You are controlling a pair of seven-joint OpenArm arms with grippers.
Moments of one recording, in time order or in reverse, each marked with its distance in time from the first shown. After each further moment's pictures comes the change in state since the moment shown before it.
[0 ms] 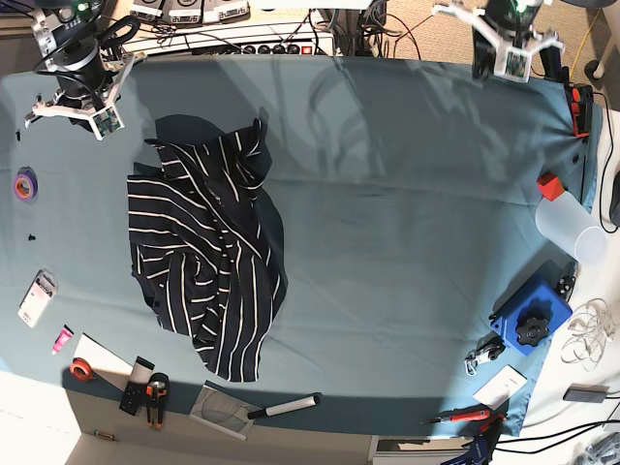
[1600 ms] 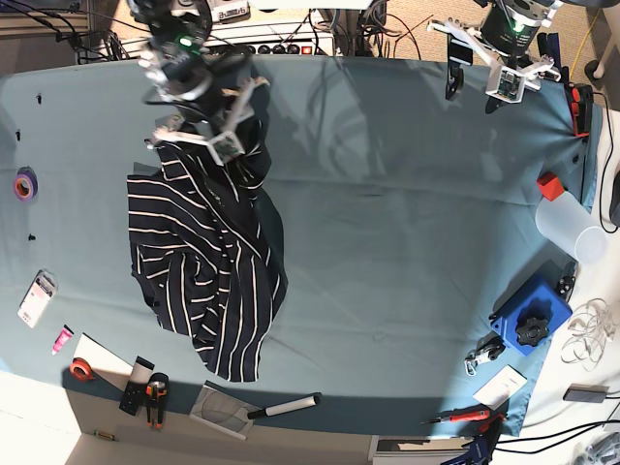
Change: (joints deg) left arm -4.1 -0.2 0.0 0.0 0.2 -4.5 0.0; right arm 28.2 -19.1 -32.4 -18.8 -3.9 0.8 1.5
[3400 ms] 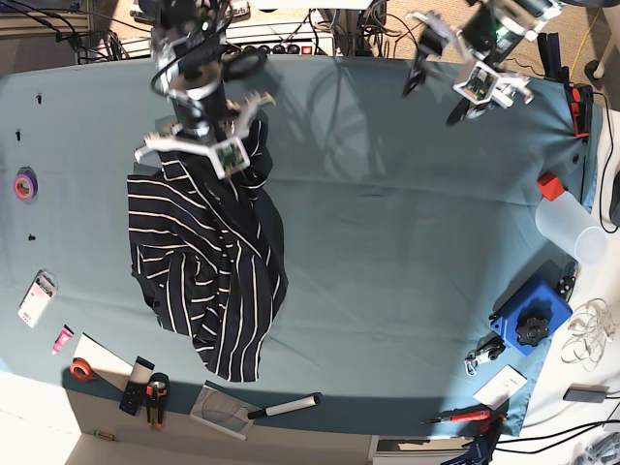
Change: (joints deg) left arm -4.6 0.0 5.4 0.0 0.9 -12.5 -4.3; right arm -2.6 -4.1 -1.8 15.6 -18.2 -1.8 -9.2
